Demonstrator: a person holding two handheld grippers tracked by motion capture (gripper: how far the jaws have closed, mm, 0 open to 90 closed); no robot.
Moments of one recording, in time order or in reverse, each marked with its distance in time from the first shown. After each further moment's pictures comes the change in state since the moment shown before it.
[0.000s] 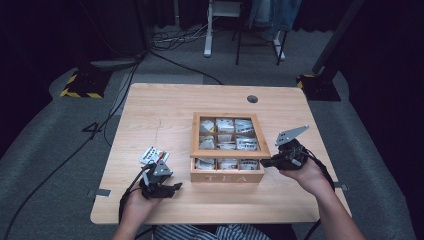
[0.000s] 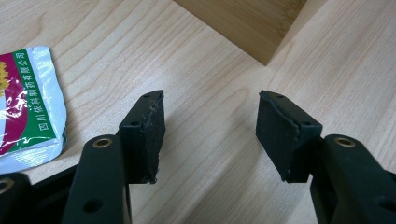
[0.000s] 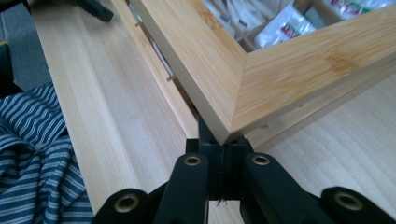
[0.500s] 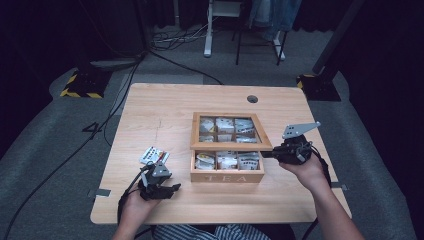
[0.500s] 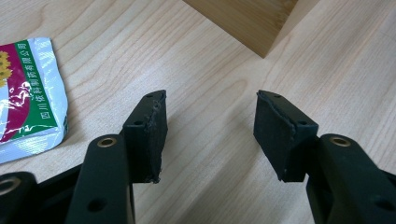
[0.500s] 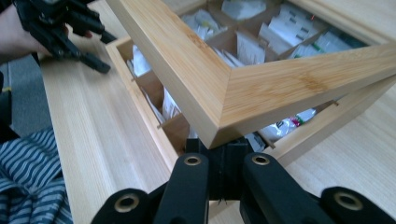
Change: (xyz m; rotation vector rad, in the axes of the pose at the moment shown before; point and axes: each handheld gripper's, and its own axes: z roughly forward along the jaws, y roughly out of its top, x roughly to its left) left arm -0.001 -0.003 -0.004 0.010 0.004 -0.004; right arm -0.008 0.003 -0.012 -0.192 -0.023 0.017
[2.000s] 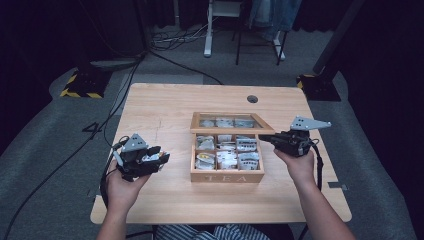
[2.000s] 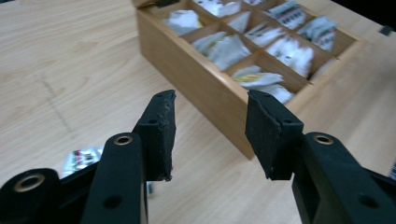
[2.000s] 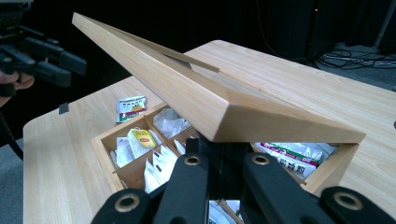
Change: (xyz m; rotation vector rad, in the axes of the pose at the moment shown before) left arm 0.017 0.049 -0.091 -0.251 0.018 -0.105; right arm -0.008 0.006 0.001 -0.349 -0.074 0.061
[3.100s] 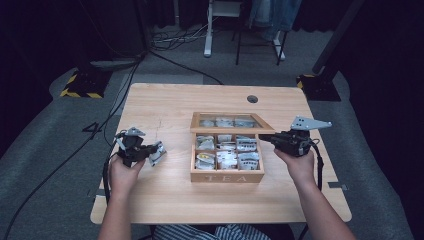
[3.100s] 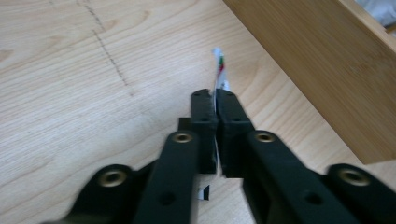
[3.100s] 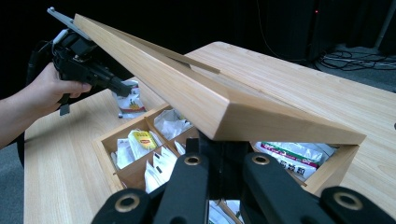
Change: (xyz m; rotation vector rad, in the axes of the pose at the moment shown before) left arm 0.084 -0.022 0.056 0.143 0.075 -0.182; right arm -0.001 0.000 0.000 -0.006 0.003 0.000
